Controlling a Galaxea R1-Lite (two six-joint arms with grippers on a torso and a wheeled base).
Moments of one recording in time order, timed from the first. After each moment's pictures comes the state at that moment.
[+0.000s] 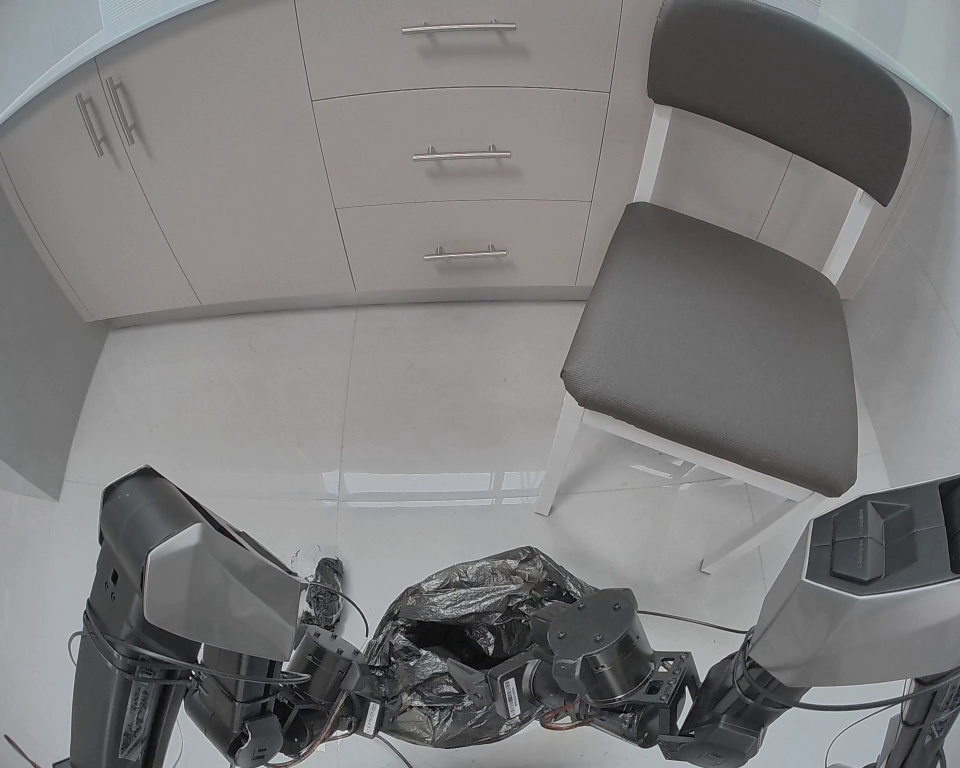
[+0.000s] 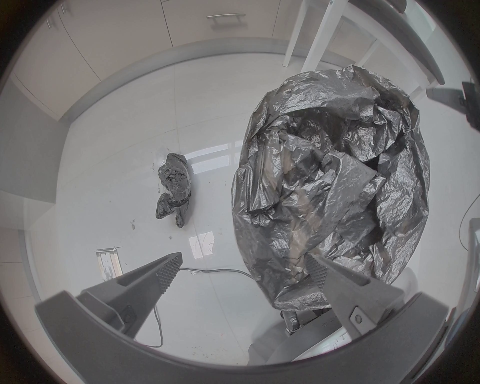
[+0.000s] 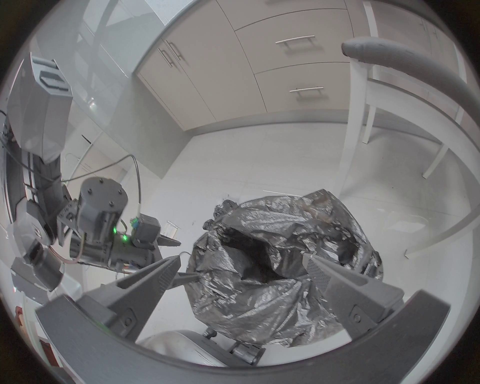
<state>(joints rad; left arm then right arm) -0.61 2.48 -0.25 -1.24 0.22 -0.25 0.96 2.20 -0.61 -1.06 -0.24 0.33</state>
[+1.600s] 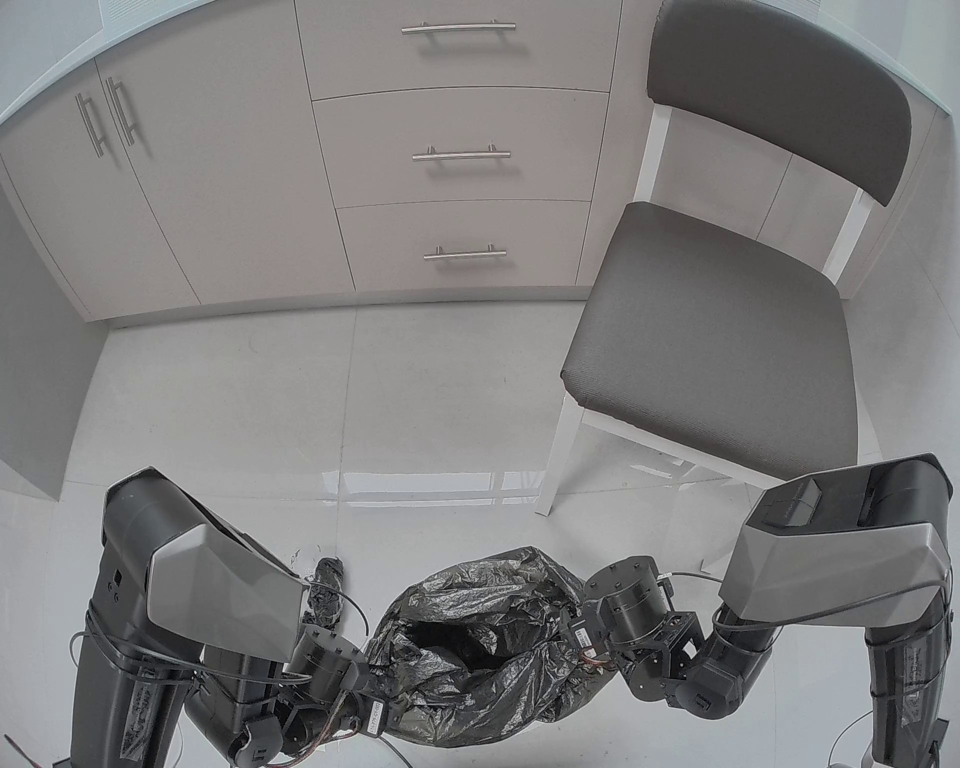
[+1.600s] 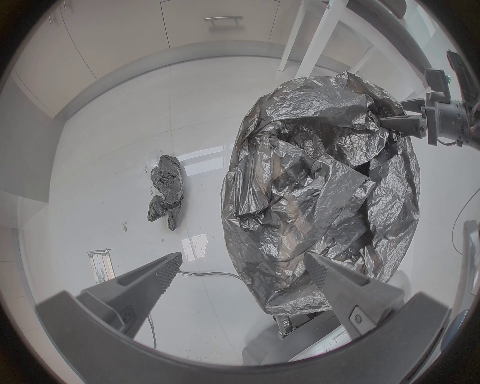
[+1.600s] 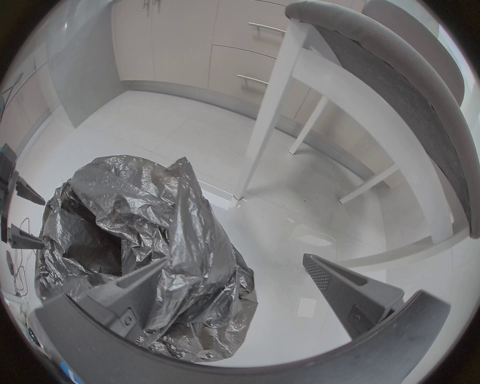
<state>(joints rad) -0.61 2.49 -0.24 -1.29 0.18 -0.25 0.74 2.36 -0.65 -1.04 -0.61 0.00</state>
